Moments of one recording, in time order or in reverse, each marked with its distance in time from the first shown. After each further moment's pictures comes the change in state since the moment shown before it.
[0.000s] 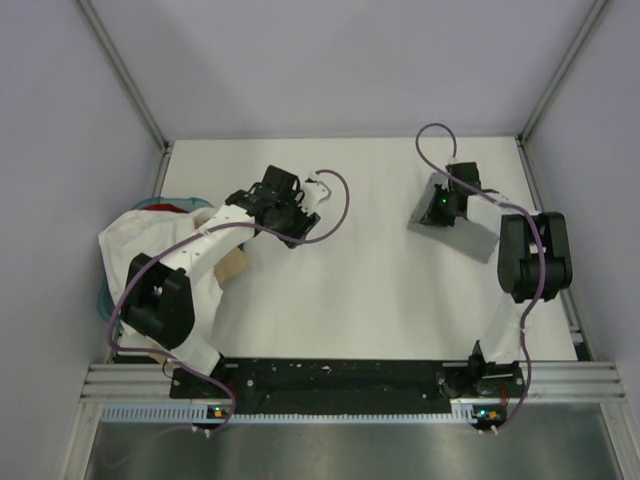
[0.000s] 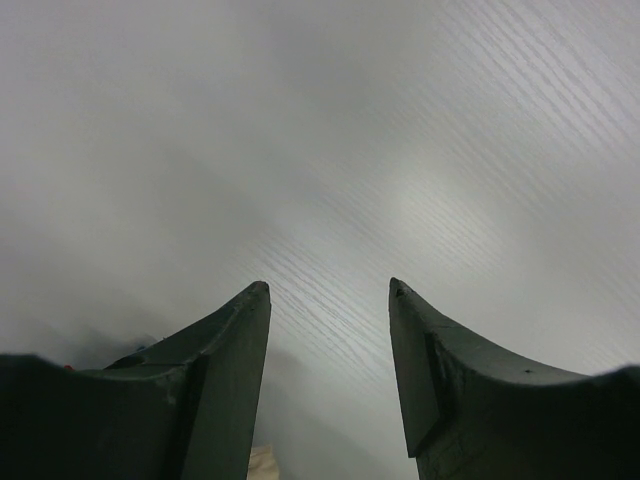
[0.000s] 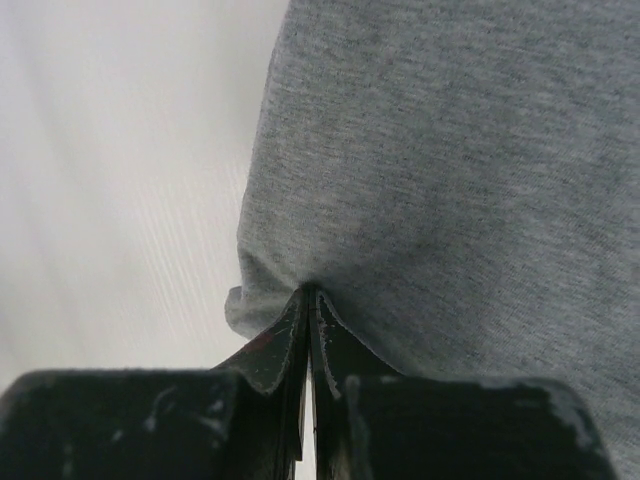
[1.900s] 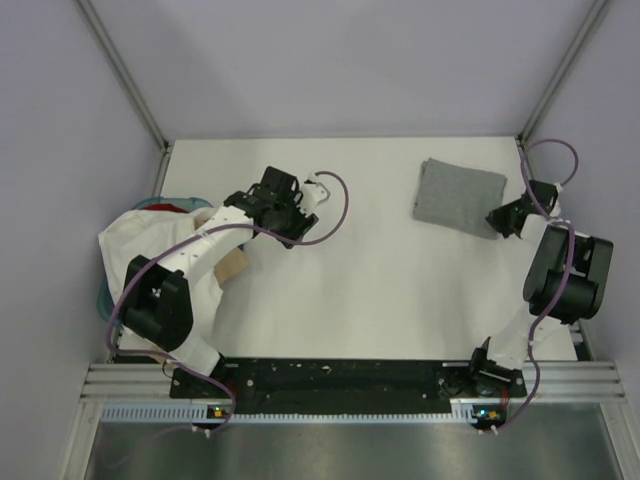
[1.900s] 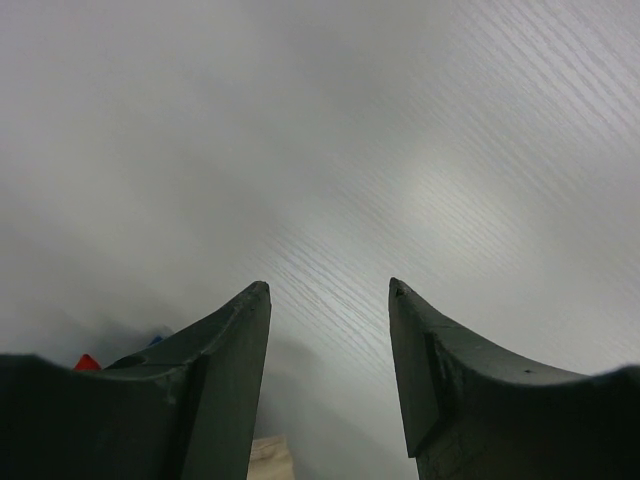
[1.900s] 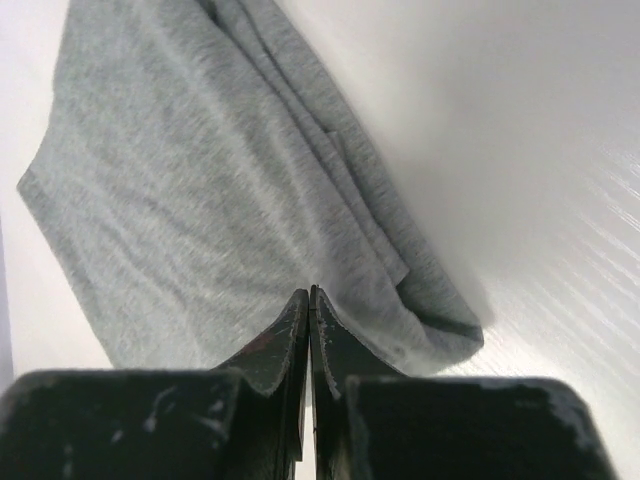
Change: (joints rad) left arm 0.000 -0.010 -0.013 0.000 -0.024 0.028; right arm -0.419 -0.104 -0.201 0.225 0.087 0.457
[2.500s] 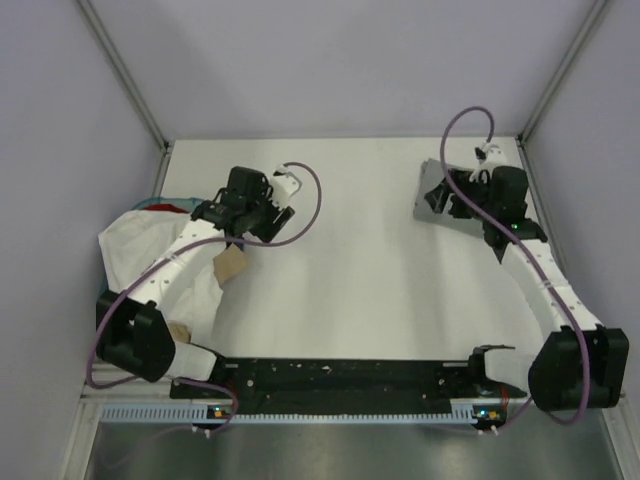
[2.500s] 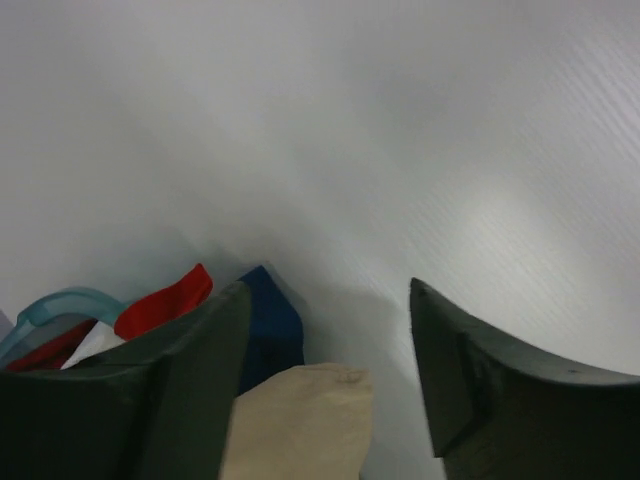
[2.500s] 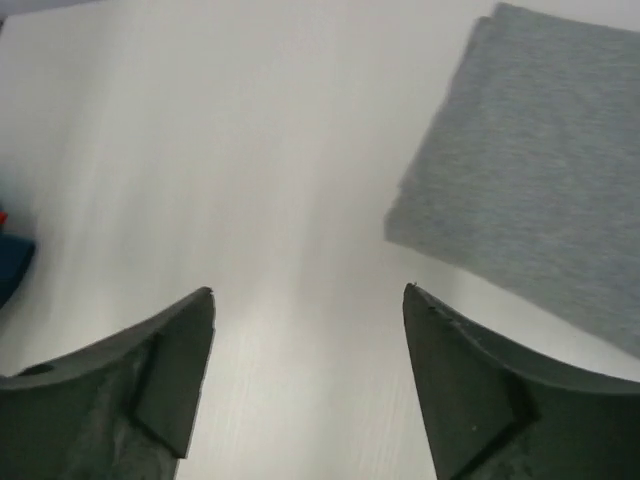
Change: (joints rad) left arm 0.089 -0.160 -0.046 0.020 -0.095 0.044; right arm 0.325 -0.526 -0.020 -0.148 -0.150 -0.560
